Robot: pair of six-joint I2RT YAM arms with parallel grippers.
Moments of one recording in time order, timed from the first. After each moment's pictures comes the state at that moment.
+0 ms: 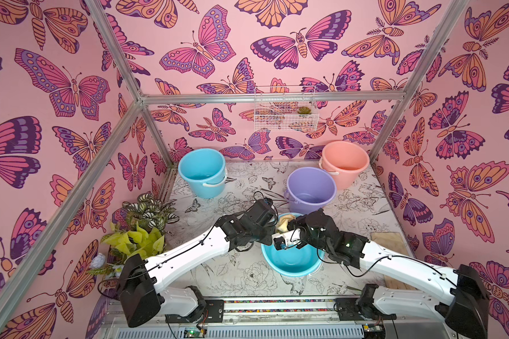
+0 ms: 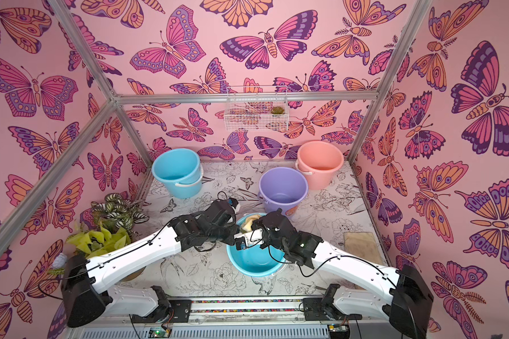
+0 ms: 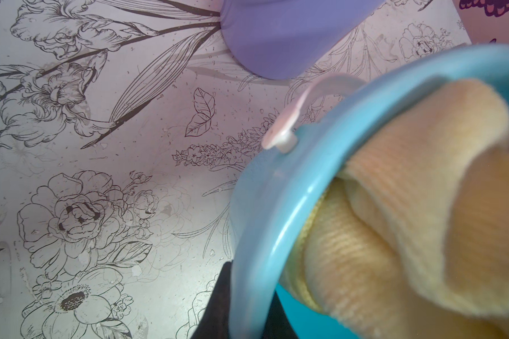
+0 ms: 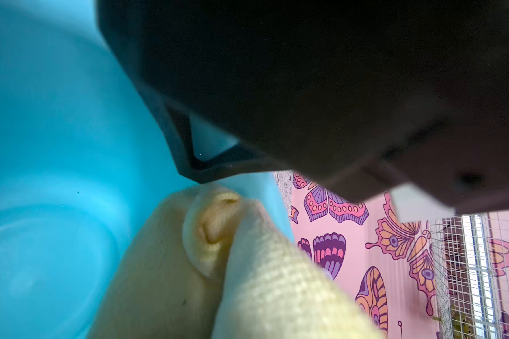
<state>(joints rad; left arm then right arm) -0.90 1.33 1.10 -0.70 -0.05 -0.48 0.93 1.14 0.77 -0.13 0.14 -1.17</state>
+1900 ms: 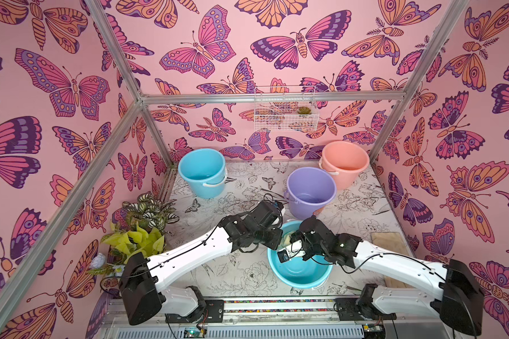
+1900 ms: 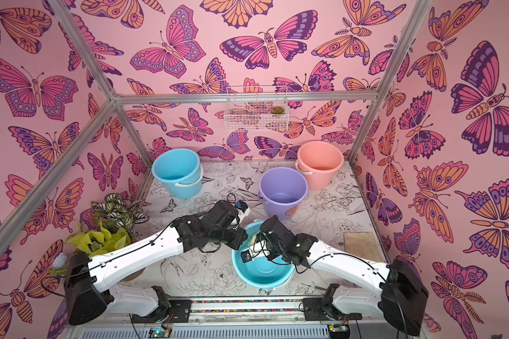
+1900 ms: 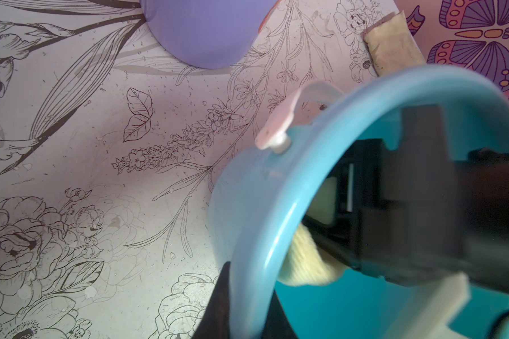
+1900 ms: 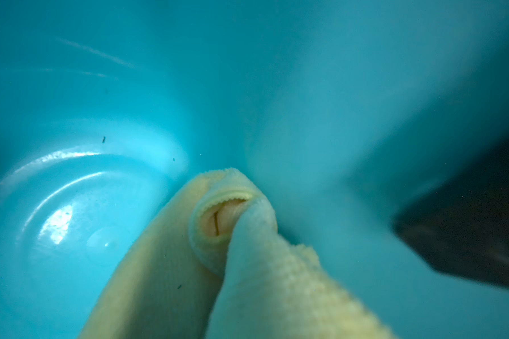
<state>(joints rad) -0.94 1.35 1.13 -0.68 0.08 -0.42 0.92 1.16 0.74 -0.38 0.05 -1.17</state>
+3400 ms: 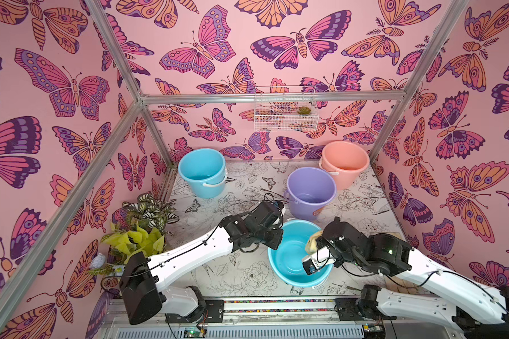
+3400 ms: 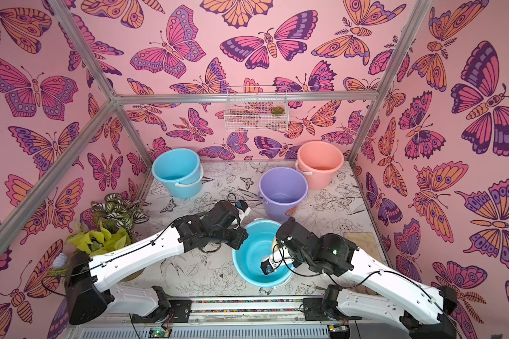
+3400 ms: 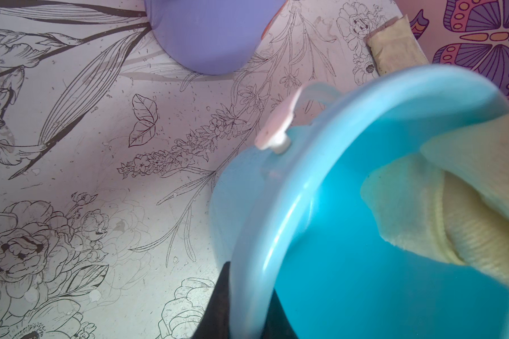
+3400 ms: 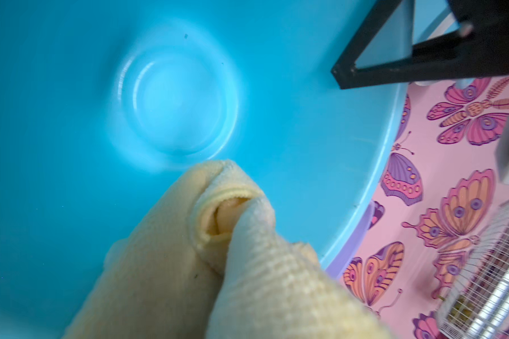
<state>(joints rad) -0.94 1.36 1.13 -0.67 0.05 -0.41 1.04 0.94 1.04 -1.09 0.26 -1.22</state>
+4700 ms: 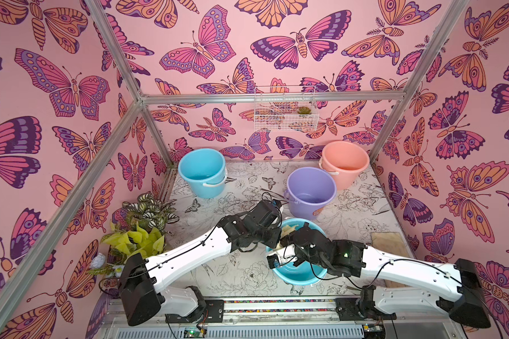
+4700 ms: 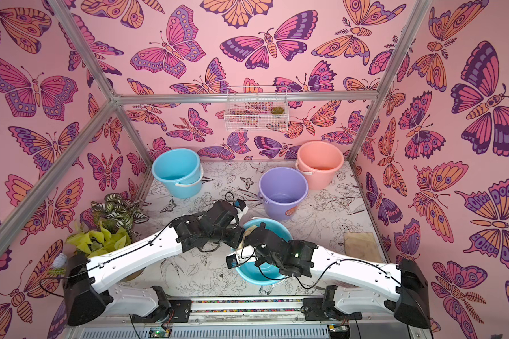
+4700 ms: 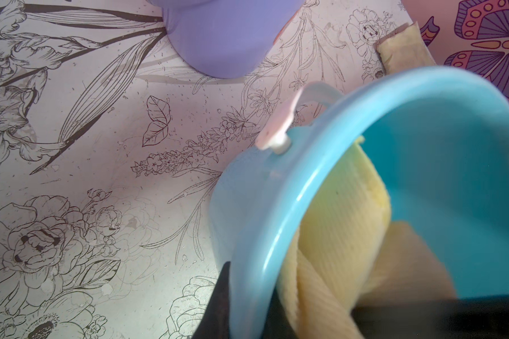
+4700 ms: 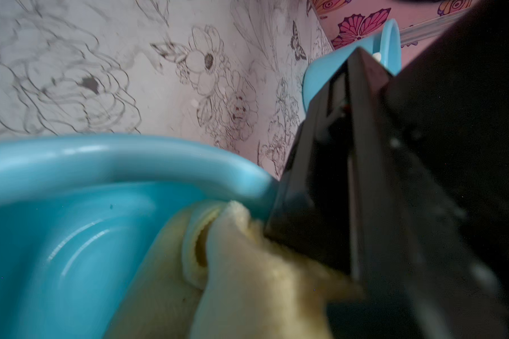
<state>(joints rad) -0.94 1.34 1.13 -0.68 0.03 -0.42 1.17 1.16 0.88 -0.41 0.32 -1.05</state>
